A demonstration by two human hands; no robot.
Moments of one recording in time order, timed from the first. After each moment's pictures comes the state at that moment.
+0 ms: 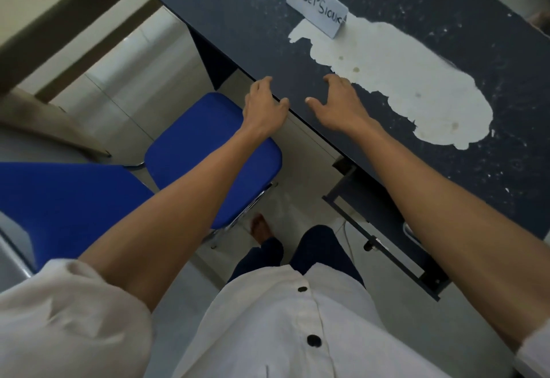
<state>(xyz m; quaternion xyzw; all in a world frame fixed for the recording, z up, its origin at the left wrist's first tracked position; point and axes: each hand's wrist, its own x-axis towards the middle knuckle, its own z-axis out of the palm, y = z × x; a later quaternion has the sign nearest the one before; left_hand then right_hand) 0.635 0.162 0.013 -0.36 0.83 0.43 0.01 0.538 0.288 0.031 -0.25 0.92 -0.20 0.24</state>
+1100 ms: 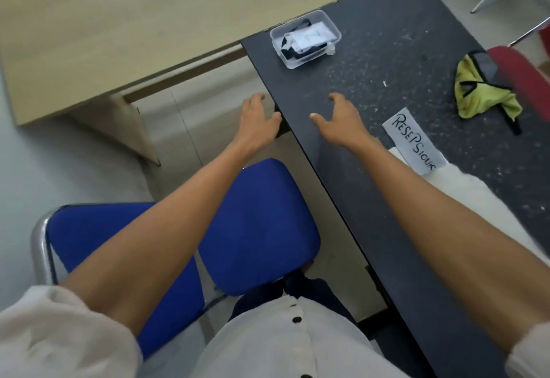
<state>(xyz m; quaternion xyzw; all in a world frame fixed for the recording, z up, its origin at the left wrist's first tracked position) 0.614 -0.077 0.056 -0.50 0.76 0.42 -0.09 0.457 0.014 0.048 -0.37 0.85 -0.22 0.29</state>
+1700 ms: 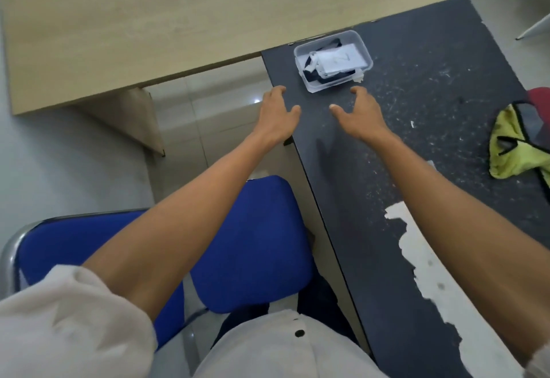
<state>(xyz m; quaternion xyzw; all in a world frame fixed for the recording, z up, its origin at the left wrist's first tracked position) 0.548 -0.155 0.031 -0.54 0.71 0.44 -0.11 0.385 -0.083 0.028 -0.39 0.84 -0.22 0.29</state>
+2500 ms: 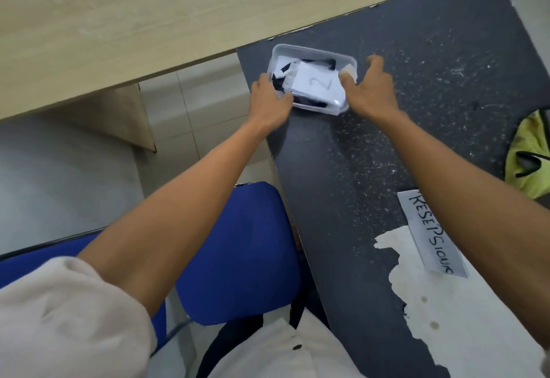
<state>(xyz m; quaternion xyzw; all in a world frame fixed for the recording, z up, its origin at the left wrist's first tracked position) 0.469 -0.213 -0.024 -0.60 0.66 0.44 -0.10 0.290 -0.144 -0.016 -0.37 0.86 -0.22 0.27</state>
